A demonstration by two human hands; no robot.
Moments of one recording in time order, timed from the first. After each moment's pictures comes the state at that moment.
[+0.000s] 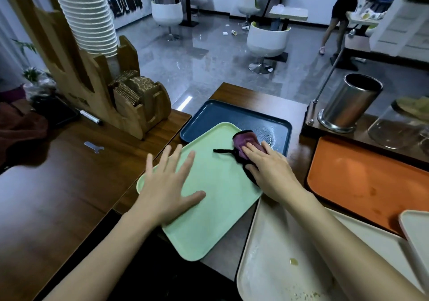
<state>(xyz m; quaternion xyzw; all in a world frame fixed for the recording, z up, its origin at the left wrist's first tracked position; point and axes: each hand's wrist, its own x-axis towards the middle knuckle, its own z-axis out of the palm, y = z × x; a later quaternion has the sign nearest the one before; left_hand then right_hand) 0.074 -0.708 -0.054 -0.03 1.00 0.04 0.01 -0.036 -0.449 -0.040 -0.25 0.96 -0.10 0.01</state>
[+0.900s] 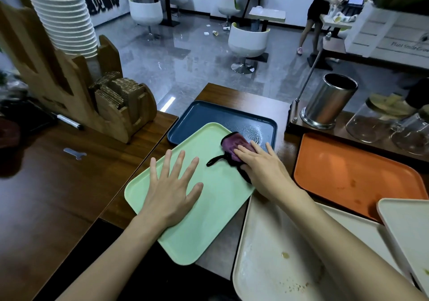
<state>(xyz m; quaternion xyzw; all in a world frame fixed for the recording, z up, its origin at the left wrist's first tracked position) 0.058 -0.686 -0.081 0.01 1.00 0.04 -0.01 -0.036 -0.440 -0.042 -0.27 0.96 -0.05 -0.02</state>
